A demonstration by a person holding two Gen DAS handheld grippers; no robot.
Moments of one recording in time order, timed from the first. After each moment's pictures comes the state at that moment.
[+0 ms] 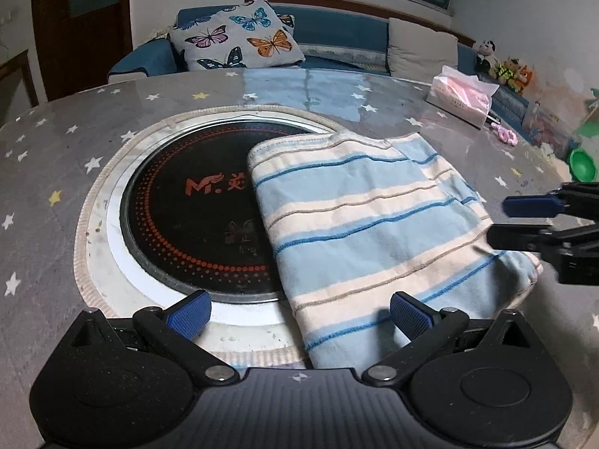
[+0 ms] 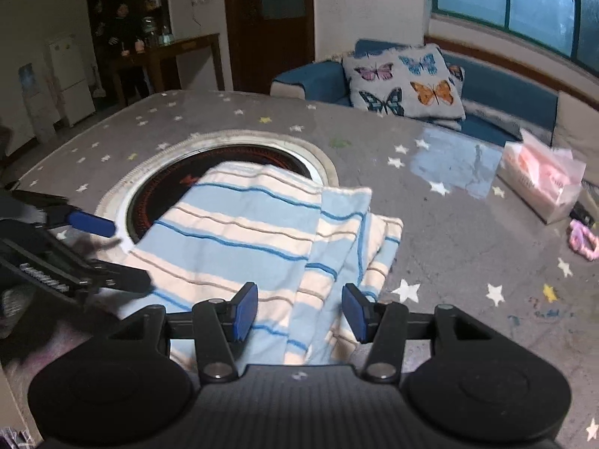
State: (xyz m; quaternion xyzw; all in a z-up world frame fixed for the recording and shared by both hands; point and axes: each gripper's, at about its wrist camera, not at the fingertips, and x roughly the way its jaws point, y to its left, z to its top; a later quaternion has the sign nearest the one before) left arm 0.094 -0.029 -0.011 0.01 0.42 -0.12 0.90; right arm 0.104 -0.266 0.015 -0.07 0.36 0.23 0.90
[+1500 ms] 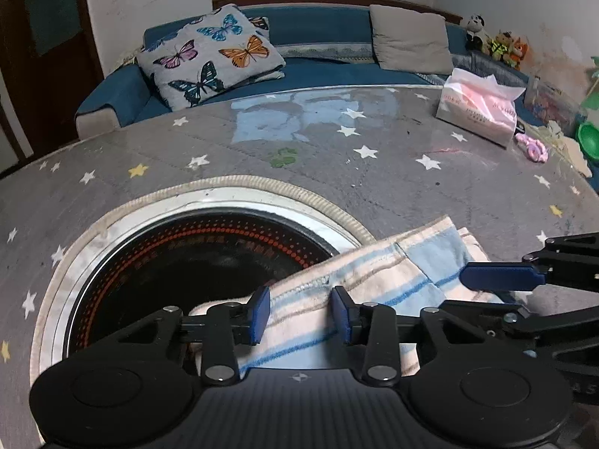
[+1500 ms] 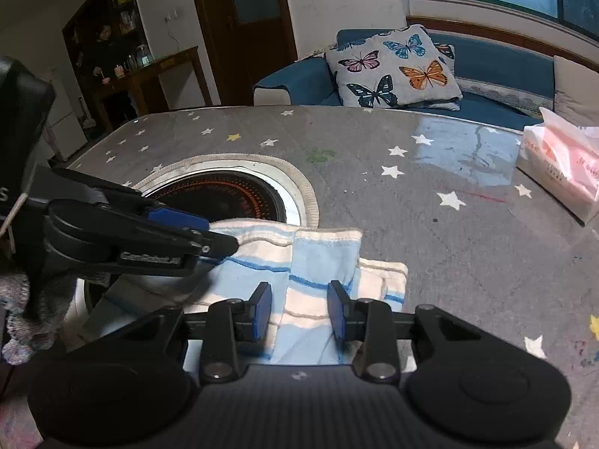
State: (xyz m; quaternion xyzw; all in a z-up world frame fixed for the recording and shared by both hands) left arm 0.229 -0.090 -0.012 0.07 0.42 -0.14 0.90; right arm 0.198 -0.263 -0.013 0.00 0.38 0.22 0.90
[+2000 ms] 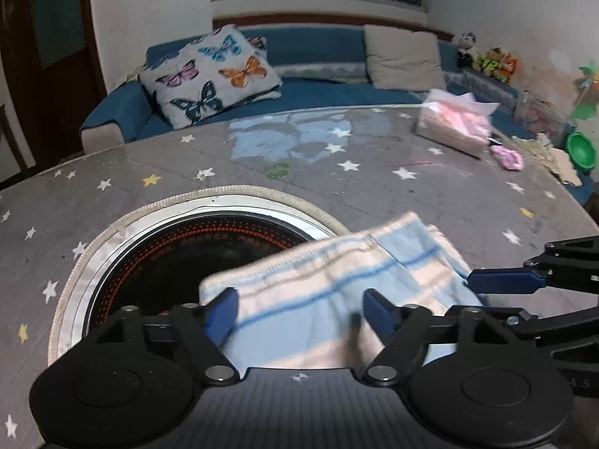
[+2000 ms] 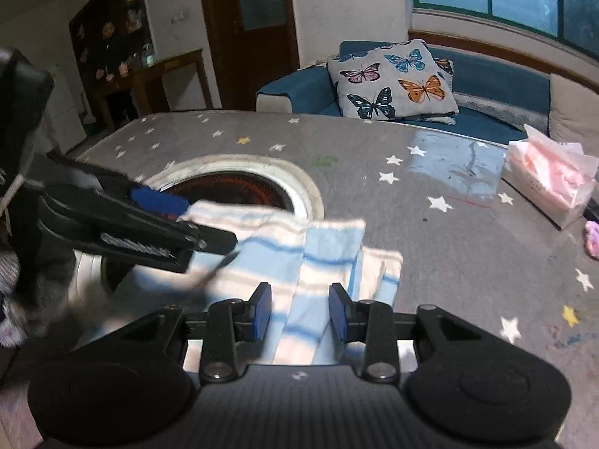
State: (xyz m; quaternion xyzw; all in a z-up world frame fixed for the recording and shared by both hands) left arm 0.172 -0.078 0.015 0.06 0.39 -0.15 0.91; right arm 0.151 -0.264 0.005 -0.03 0.37 0.22 0.90
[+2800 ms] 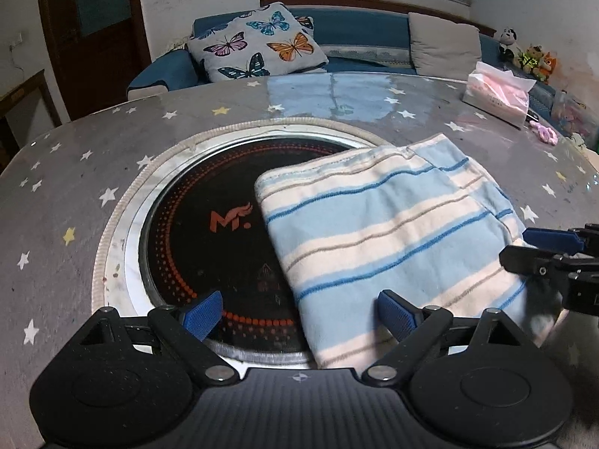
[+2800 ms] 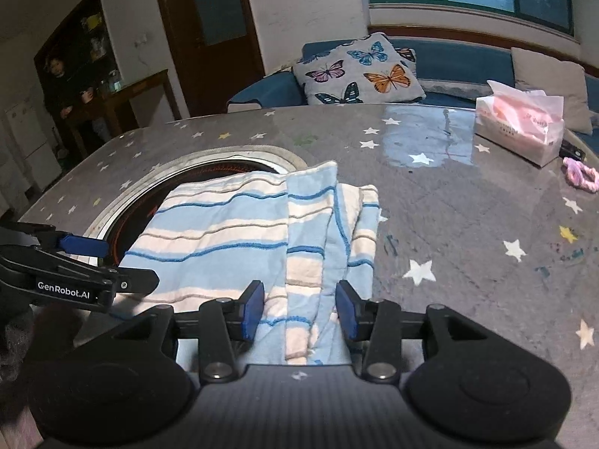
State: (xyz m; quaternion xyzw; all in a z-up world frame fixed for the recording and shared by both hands) left arm 0.131 -0.029 -0.016 0.05 0.42 -0.08 0.90; right arm 0.124 -0.265 -0.022 0.03 0.37 0.17 0.92
